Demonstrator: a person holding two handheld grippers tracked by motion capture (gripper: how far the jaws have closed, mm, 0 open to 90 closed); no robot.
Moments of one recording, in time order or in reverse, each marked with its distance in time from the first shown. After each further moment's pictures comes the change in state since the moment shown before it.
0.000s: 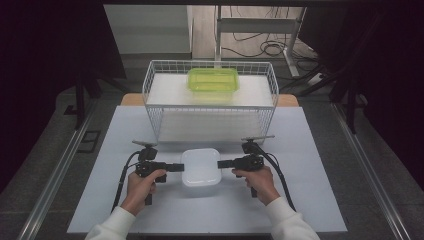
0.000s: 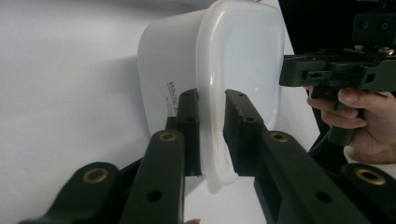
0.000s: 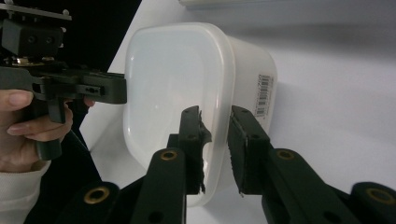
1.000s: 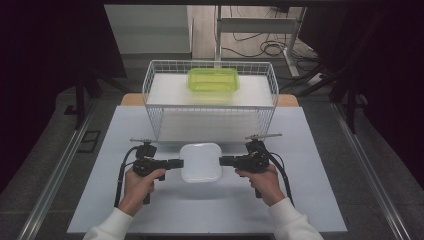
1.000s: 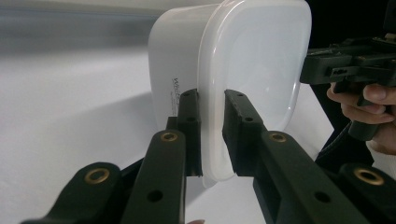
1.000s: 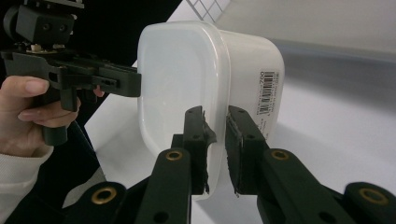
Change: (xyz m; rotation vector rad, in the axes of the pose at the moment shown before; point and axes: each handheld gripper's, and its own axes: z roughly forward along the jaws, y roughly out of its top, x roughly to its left) left arm -0.031 0.002 -0.017 -0.068 0.058 0.158; right arm 0.031 -0.001 -0.028 -0.097 0.005 -0.174
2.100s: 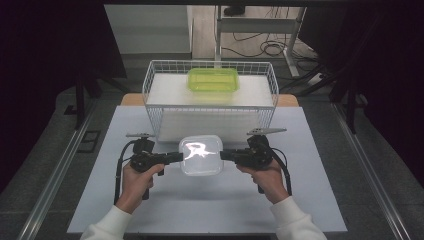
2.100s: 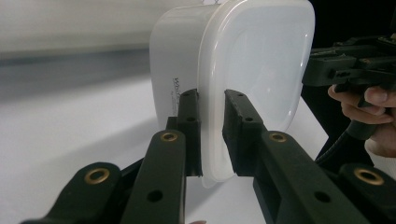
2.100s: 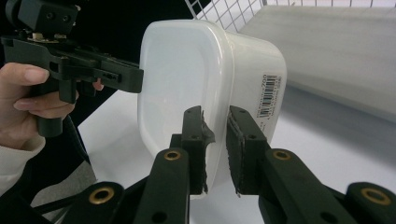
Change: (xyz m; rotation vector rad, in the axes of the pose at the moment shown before) left arm -0.018 0.014 -0.014 -0.063 0.002 0.073; right arm 0.021 0.016 -0.018 -0.060 -0.032 -0.147
